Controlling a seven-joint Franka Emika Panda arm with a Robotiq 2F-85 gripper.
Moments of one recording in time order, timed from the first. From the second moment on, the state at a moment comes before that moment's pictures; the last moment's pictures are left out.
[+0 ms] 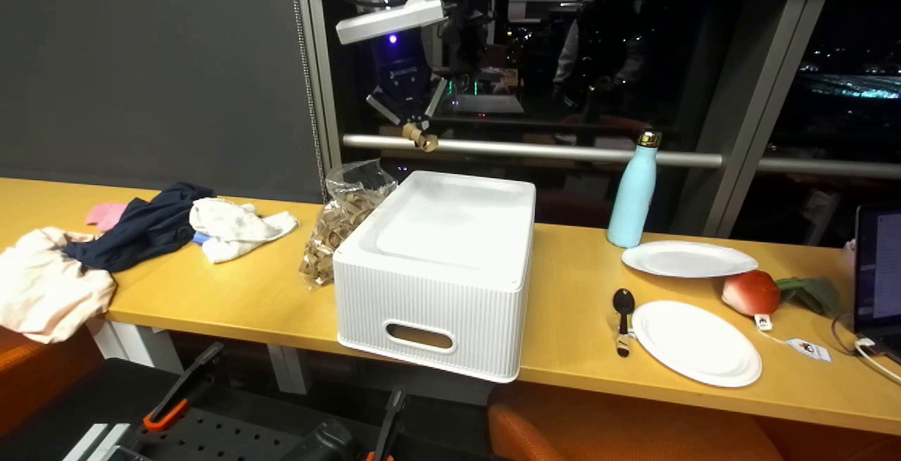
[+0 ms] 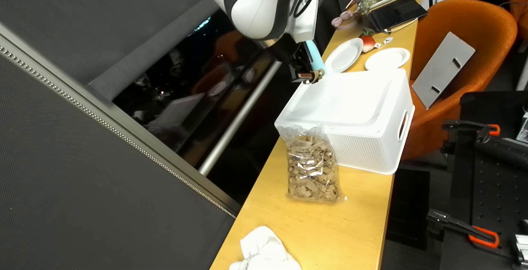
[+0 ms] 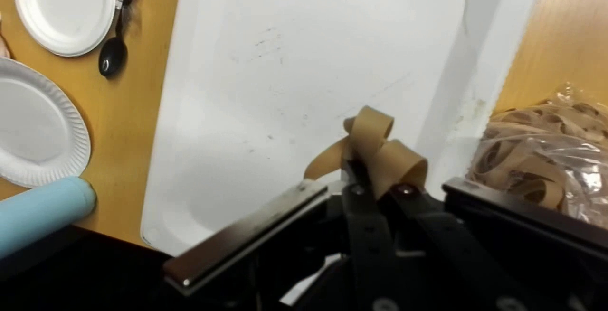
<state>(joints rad) 0.03 0.39 -0.01 -1.67 -0.29 1.98 -0.15</state>
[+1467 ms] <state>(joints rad) 0.03 0.54 -0.01 -1.65 -0.29 2.07 -0.10</state>
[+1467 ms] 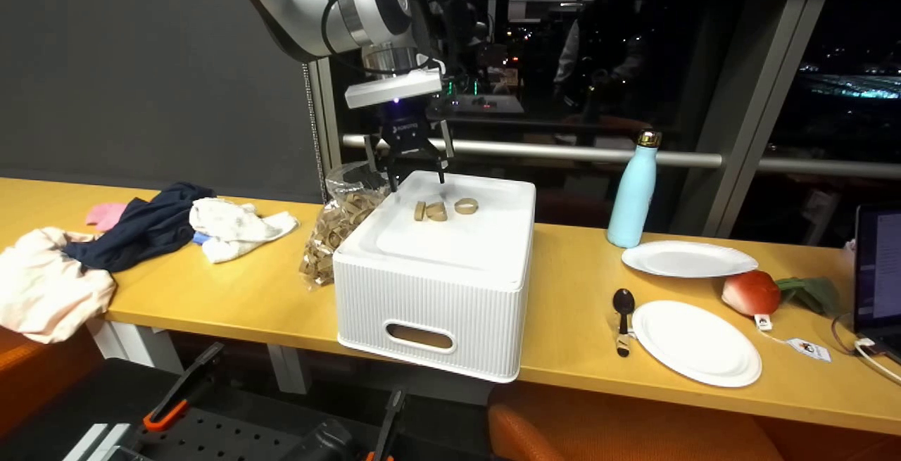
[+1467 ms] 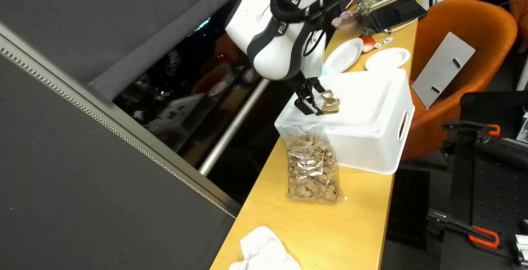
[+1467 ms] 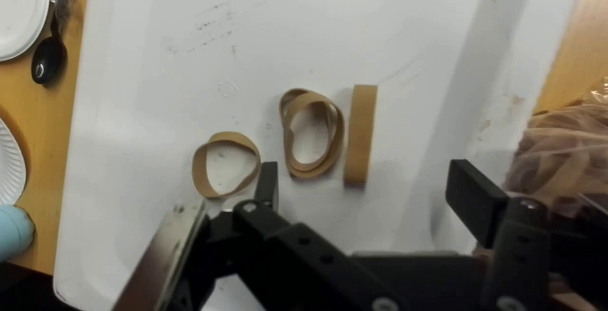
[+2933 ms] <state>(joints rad) 0.12 0.58 0.05 -1.58 -0.29 2.07 -0.24</state>
